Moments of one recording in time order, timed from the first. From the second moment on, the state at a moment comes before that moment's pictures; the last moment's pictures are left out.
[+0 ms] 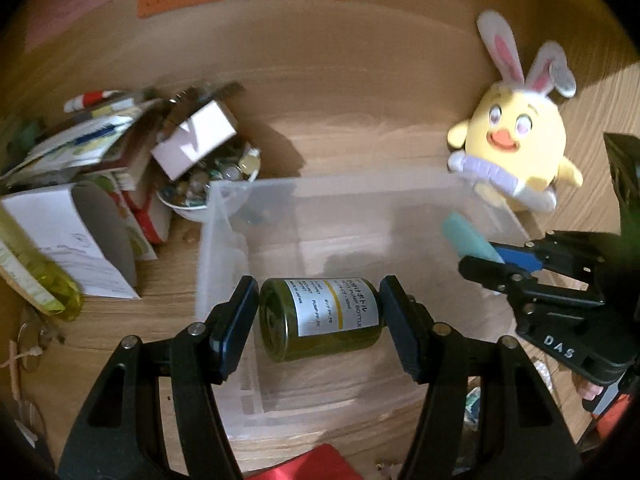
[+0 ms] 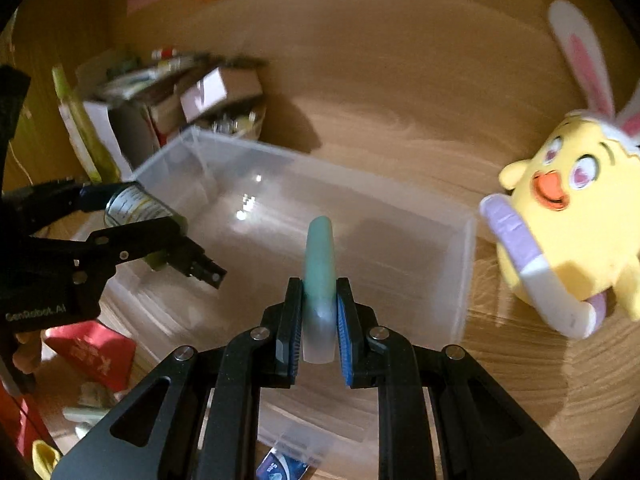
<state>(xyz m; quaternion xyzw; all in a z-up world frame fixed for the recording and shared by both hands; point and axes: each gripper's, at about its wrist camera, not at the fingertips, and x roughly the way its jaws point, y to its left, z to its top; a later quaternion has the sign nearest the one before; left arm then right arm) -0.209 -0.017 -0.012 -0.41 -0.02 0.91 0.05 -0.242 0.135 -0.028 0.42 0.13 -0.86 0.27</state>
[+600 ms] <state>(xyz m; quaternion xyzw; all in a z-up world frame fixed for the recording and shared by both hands) -0.204 -0.015 -0.014 -0.43 -0.02 0.90 0.07 -0.246 0.124 -0.036 0.43 0.16 -0.85 0.25</state>
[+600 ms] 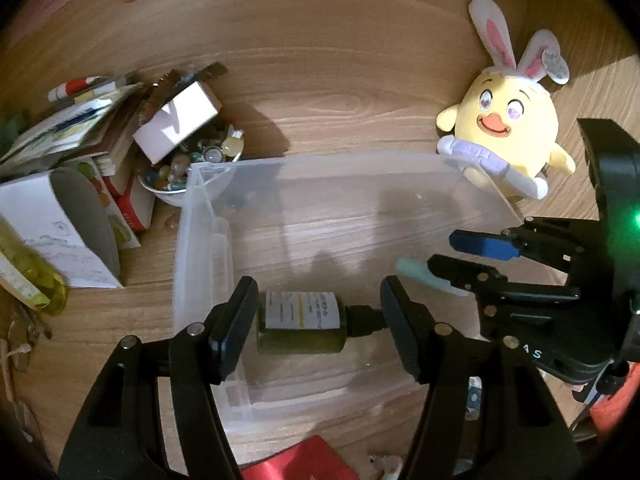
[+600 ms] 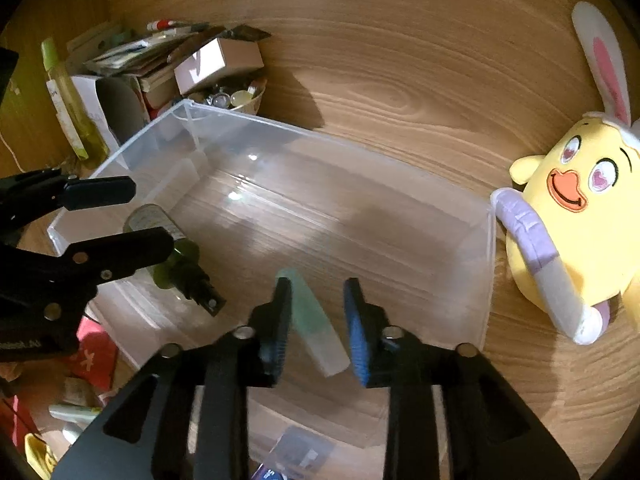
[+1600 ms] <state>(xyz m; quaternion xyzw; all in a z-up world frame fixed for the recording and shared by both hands) -0.053 -0.100 -0.024 -0.39 -0.03 0.92 0.00 -0.138 0.229 0.001 0.35 0.09 -0.91 0.21</state>
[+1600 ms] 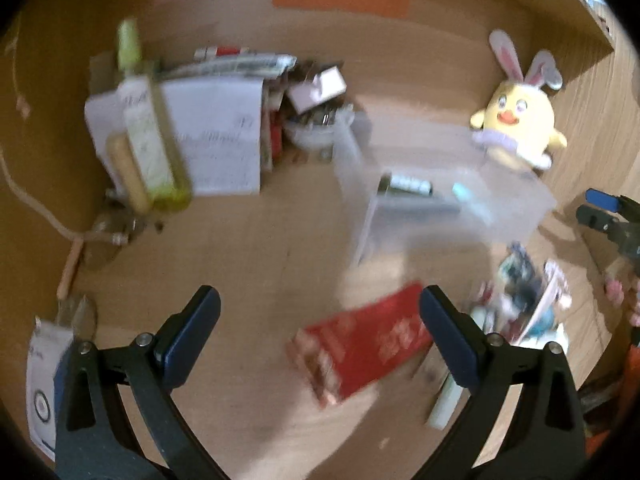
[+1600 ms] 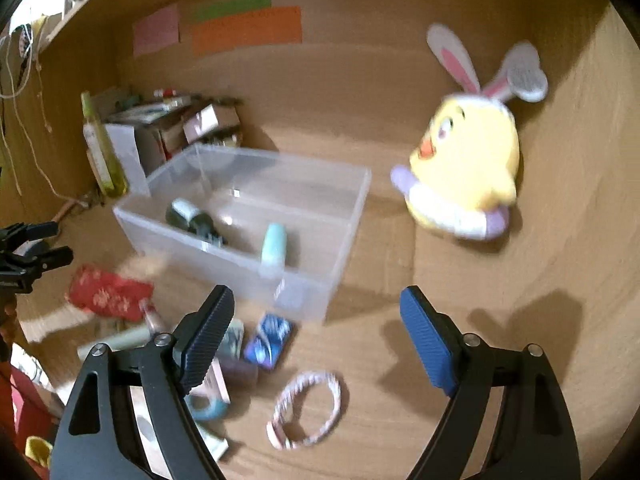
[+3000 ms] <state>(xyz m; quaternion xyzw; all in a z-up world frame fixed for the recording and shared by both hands) -0.053 -0.073 -0.069 -0.44 0.03 0.90 0.07 -0.106 0.242 -0.075 0.45 0.08 -0.87 0.20</state>
